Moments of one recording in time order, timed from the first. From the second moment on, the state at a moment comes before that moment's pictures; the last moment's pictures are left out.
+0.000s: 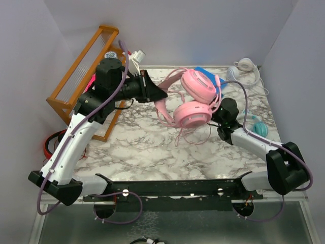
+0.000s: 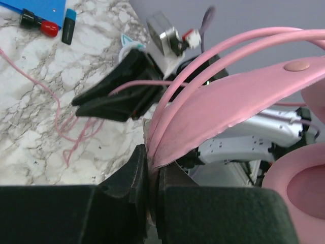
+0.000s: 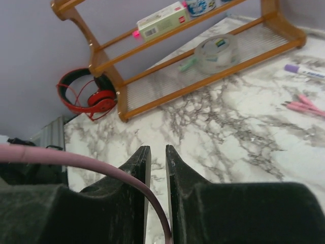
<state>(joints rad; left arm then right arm) -0.54 1.25 1.61 -0.67 0.56 -0.60 0.43 1.35 0.70 0.74 -0.66 0.38</state>
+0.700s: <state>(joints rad) -0.34 1.25 1.49 -0.59 -0.15 -0.76 0.76 1.29 0.73 0.63 -0.71 0.46</state>
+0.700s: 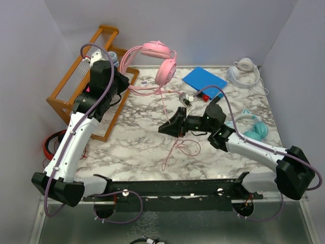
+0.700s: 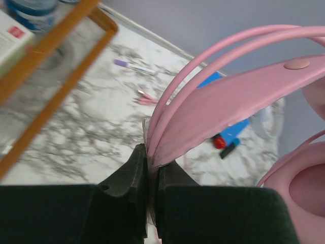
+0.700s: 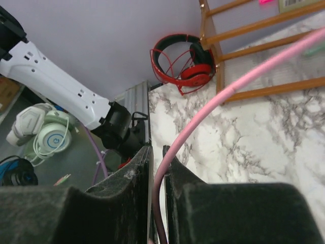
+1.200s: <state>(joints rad) -0.43 1.26 1.39 -0.69 -0.46 -0.25 0.76 1.31 1.28 -0.09 -0.49 0.08</state>
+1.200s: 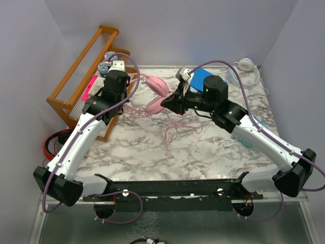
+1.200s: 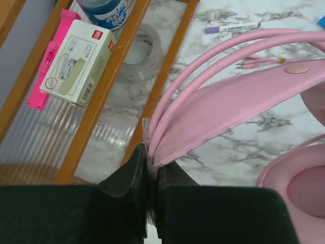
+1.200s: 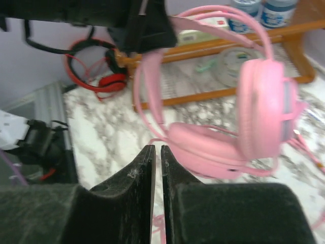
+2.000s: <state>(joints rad) -0.54 1.24 1.46 -0.81 -0.69 -0.17 0.76 1.20 0.86 -0.09 -0.19 -0.03</state>
